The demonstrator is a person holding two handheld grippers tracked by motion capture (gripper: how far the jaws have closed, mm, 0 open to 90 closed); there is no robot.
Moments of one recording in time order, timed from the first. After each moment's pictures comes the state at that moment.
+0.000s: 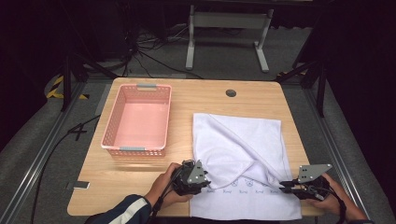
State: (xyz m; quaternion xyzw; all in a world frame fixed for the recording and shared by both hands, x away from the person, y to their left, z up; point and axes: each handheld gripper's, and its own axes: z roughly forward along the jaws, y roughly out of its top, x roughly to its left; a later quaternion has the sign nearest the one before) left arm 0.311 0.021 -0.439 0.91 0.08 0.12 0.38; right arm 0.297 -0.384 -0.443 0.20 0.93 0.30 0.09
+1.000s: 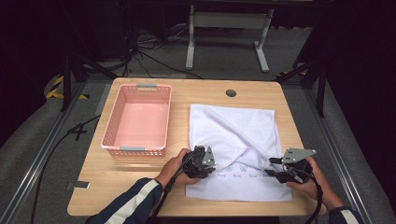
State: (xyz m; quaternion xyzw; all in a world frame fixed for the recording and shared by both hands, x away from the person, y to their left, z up) left arm 0.370 0.005 -0.450 0.94 0.09 0.11 0.32; right arm 0.338 -0.342 -0.431 0.25 0.90 0.32 0.16
